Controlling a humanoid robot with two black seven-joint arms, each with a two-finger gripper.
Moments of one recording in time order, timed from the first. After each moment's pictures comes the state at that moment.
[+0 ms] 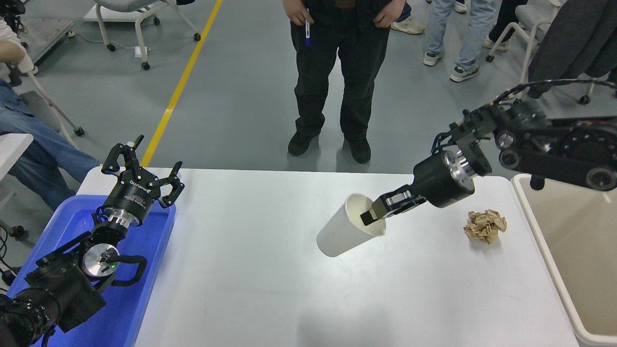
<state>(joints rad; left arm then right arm) -0.66 0.33 -0.57 -0.36 -0.18 -0.70 -0.53 1.63 -0.62 -0.31 1.26 -0.97 0.66 0.45</state>
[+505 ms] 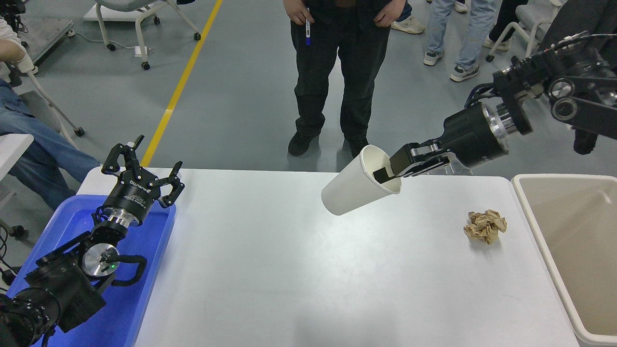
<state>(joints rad) -0.66 0.33 -0.57 -0.36 -0.18 -0.70 -0.53 1.63 -0.70 -0.23 1.17 -0.94 0.73 0.45</state>
